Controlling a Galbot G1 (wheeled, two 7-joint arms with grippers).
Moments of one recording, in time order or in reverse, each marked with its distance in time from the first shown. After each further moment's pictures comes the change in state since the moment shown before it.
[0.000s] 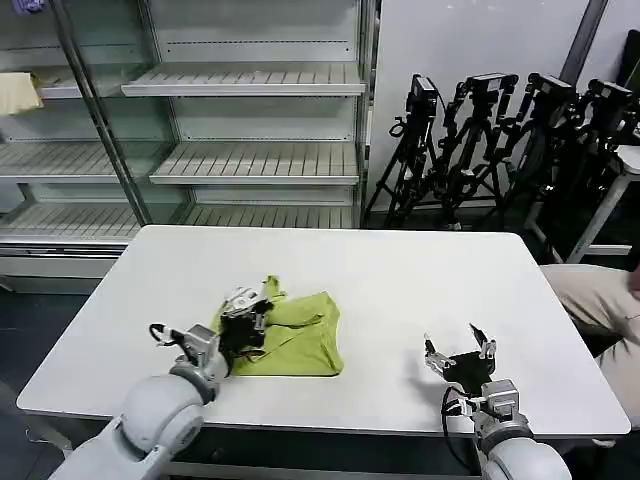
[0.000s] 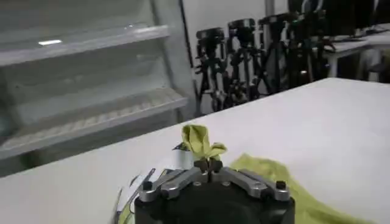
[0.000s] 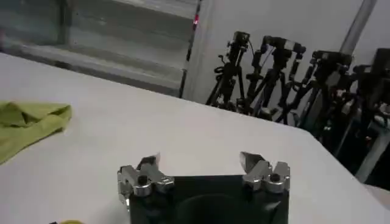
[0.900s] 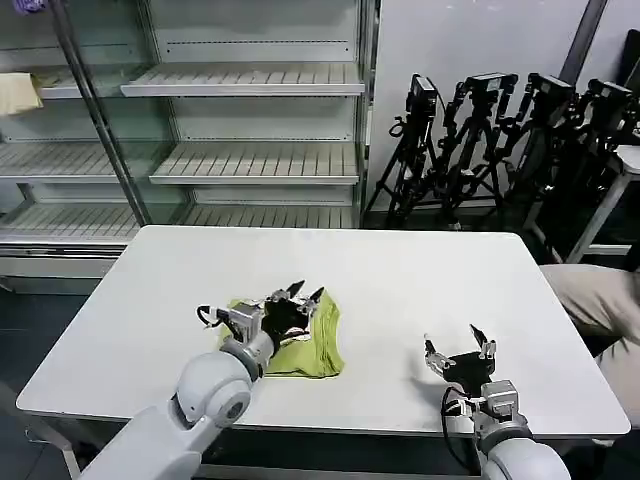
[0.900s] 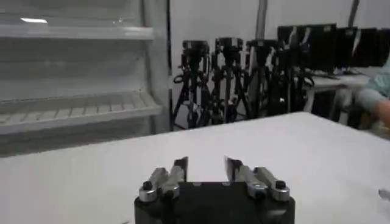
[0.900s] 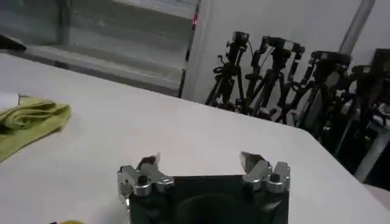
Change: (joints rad) left arm -0.153 -0.107 0.096 0.048 -0.177 -0.013 -0.148; right arm -0.001 0.007 0.002 -0.005 -0.012 0.011 -0.011
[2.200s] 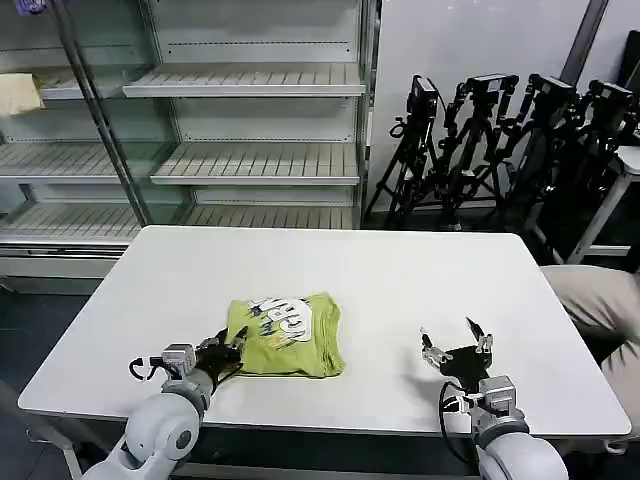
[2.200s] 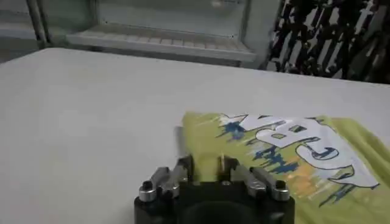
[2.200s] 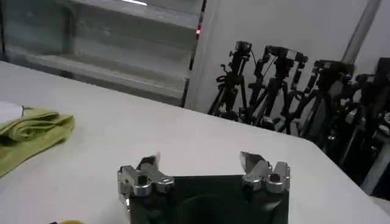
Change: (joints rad) left arm 0.331 0.004 -0.266 0.045 -0.081 0.010 -0.091; right arm 0.025 -0.005 -0.013 -0.007 0.001 0.019 -0.004
